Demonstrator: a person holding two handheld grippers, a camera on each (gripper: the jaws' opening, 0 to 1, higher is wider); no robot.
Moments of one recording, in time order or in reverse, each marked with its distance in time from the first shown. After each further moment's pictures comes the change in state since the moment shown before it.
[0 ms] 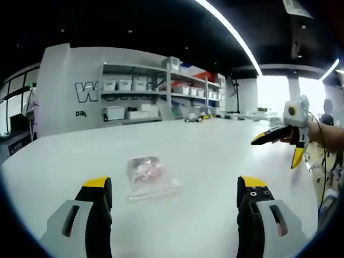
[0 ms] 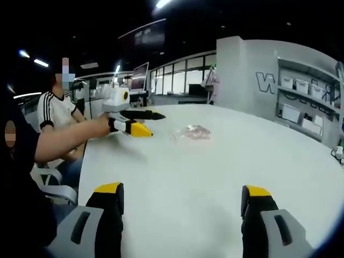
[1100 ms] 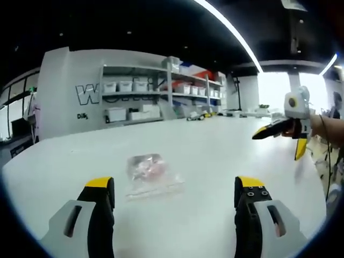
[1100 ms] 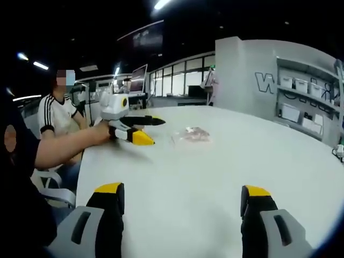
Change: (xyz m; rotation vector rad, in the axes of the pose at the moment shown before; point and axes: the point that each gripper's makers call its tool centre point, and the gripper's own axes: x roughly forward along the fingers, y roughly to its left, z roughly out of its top) left arm 0.004 -0.002 -0.007 0.021 -0.001 0.009; right arm 0.007 -0.005 0.005 0.014 -0.017 0.000
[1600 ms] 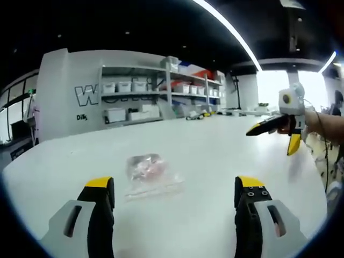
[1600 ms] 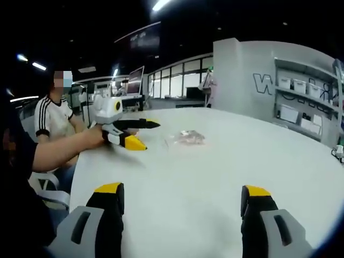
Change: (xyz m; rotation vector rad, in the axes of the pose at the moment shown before) left arm -0.004 -0.012 -0.001 0.019 0.006 0.000; right arm 0.010 -0.013 0.006 0.001 -0.006 -0.011
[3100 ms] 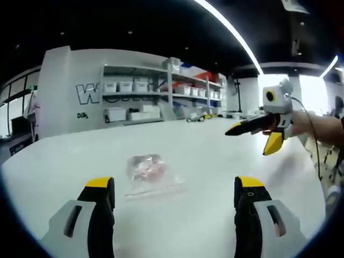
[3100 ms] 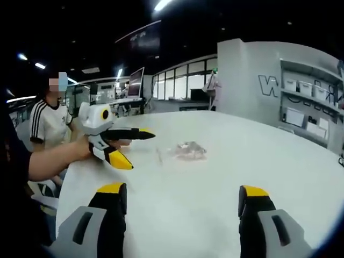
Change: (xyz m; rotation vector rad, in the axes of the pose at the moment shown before) left arm 0.010 0.020 -0.001 -0.035 -0.010 0.000; right arm 0.049 -0.015 0.031 -0.011 -0.019 0.040
